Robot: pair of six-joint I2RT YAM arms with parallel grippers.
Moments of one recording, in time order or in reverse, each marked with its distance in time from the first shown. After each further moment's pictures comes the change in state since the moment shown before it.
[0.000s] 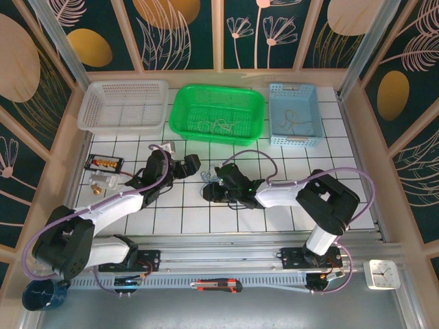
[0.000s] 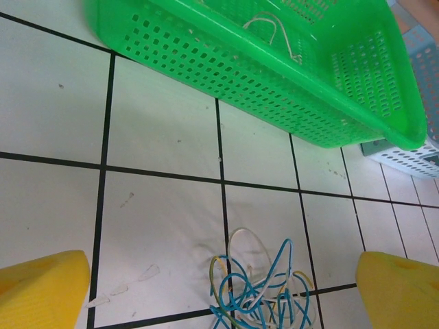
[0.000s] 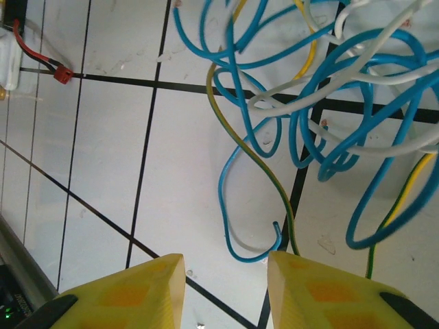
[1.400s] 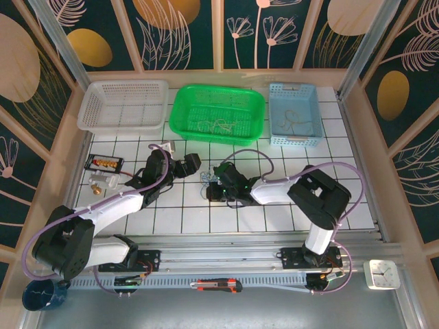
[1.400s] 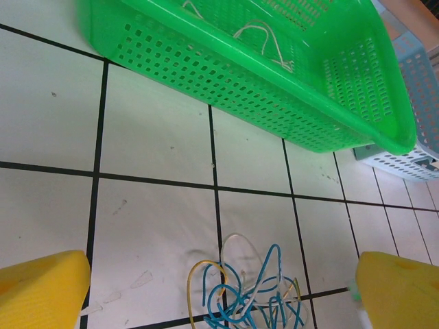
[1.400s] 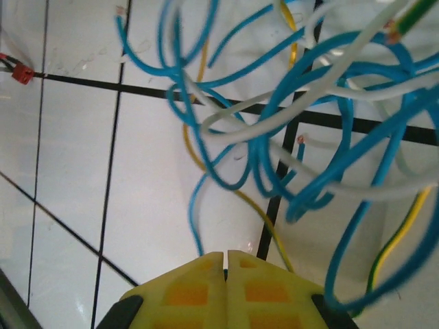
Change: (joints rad) left arm 0.000 0.000 0.000 0.018 0.003 0.000; right arm -0.018 0.029 0.055 -0.069 -0.008 -0.039
